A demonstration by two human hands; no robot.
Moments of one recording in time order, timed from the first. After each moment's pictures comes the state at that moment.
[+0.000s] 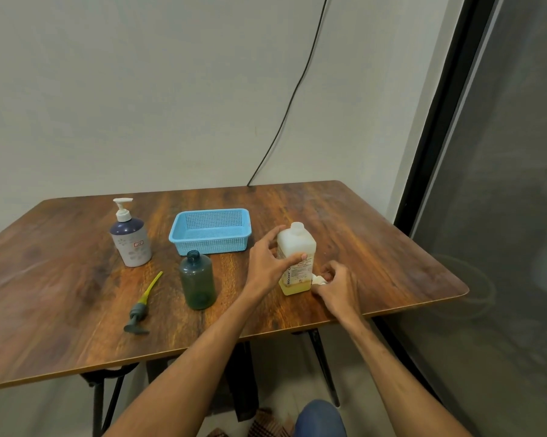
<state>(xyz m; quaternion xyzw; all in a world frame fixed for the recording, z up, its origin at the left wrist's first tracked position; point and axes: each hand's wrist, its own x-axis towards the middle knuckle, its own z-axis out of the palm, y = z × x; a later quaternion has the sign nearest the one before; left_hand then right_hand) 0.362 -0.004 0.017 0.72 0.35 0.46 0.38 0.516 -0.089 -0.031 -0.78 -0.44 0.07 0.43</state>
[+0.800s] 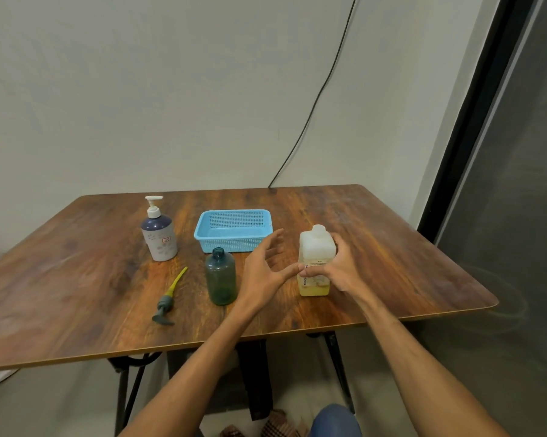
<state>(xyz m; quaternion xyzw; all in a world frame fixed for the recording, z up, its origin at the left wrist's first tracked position) 0.302 -0.039 0.034 0.71 0.36 0.48 0.36 0.492 -0.061 0.022 -0.61 -0.51 0.27 0.54</state>
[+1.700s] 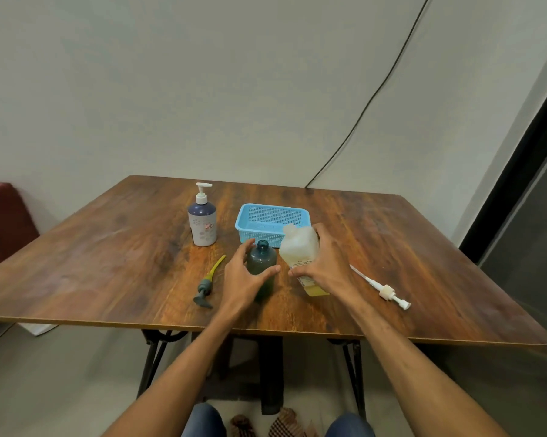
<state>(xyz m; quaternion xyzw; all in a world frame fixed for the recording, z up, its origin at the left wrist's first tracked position) 0.202 -0.013 -0.002 0.64 0.48 0.50 0.33 0.390 -0.036 0.047 -0.63 -0.66 0.08 0.40</state>
